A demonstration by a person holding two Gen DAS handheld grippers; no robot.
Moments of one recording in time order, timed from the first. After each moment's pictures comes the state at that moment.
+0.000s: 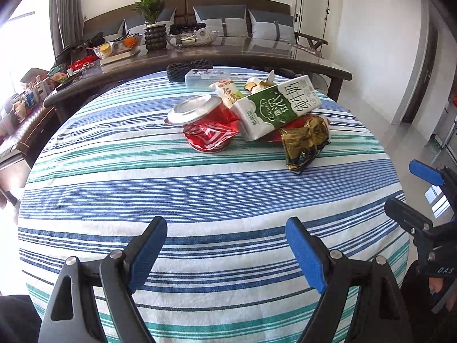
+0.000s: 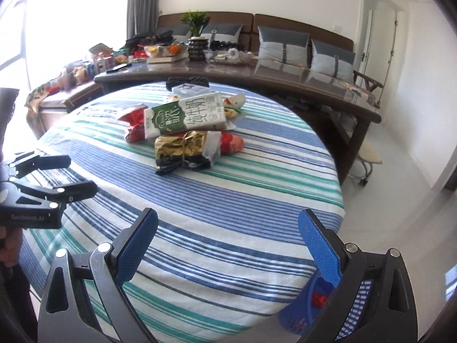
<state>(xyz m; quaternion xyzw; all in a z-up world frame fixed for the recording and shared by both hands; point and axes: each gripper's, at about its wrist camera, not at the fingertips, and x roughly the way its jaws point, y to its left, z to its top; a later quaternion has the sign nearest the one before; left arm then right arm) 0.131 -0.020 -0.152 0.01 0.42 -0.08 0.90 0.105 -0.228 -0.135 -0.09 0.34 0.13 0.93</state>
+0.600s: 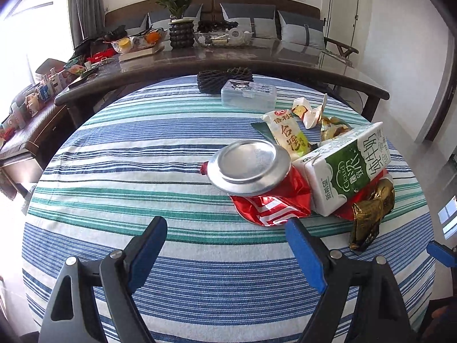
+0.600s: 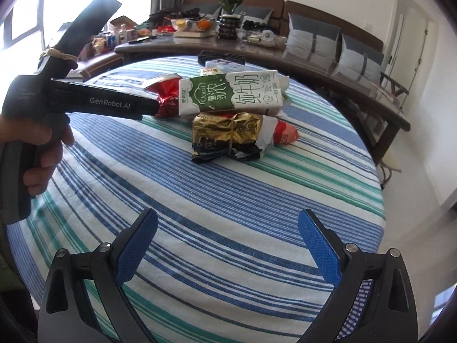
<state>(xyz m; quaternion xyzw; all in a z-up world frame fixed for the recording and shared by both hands) 0.210 0.009 -0.149 0.00 0.42 -0.02 0.91 0.120 -0.185 -0.156 -0.13 0.37 0.17 0.90</state>
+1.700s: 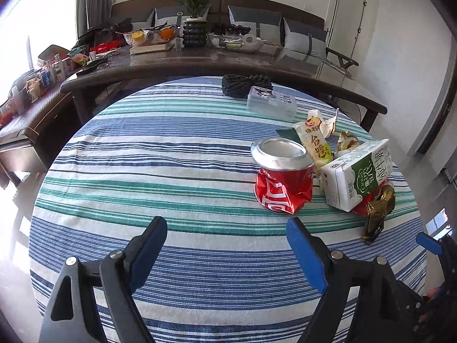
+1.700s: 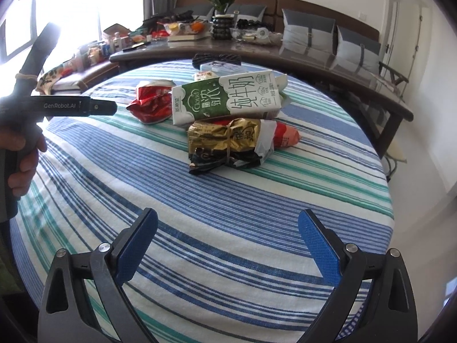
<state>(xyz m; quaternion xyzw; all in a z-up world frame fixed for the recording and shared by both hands) 0.197 0.059 -0.143 -0.05 0.41 -0.06 0.91 0.133 -0.182 -0.153 -0.10 0.38 0.17 0.90</state>
